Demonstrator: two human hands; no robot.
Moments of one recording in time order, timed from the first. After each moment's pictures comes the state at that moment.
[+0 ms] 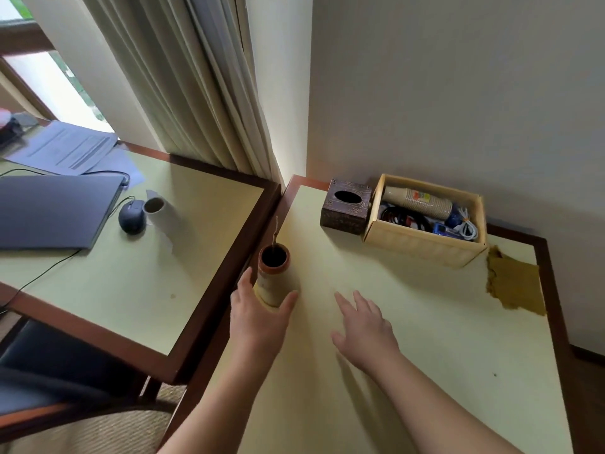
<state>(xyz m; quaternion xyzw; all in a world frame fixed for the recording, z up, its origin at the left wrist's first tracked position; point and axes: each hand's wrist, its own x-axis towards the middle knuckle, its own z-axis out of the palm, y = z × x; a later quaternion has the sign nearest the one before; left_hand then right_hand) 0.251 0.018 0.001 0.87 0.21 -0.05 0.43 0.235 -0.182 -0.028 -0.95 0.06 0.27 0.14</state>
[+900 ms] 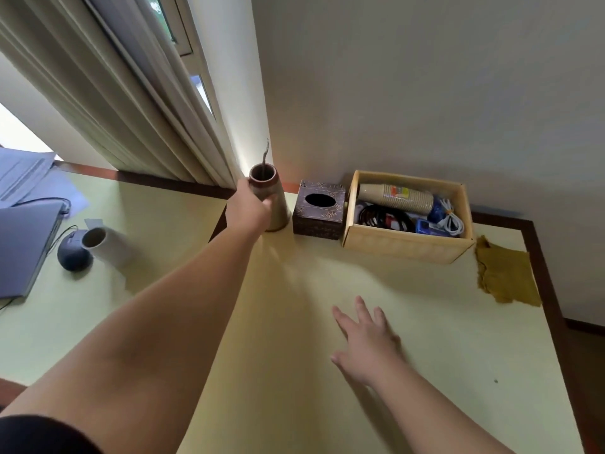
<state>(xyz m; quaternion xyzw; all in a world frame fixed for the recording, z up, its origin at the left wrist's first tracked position) 0.509 -0.041 0.008 0.92 0.08 -0.03 0.39 0.256 -0.218 -0.053 -0.93 0.12 0.31 0.16</state>
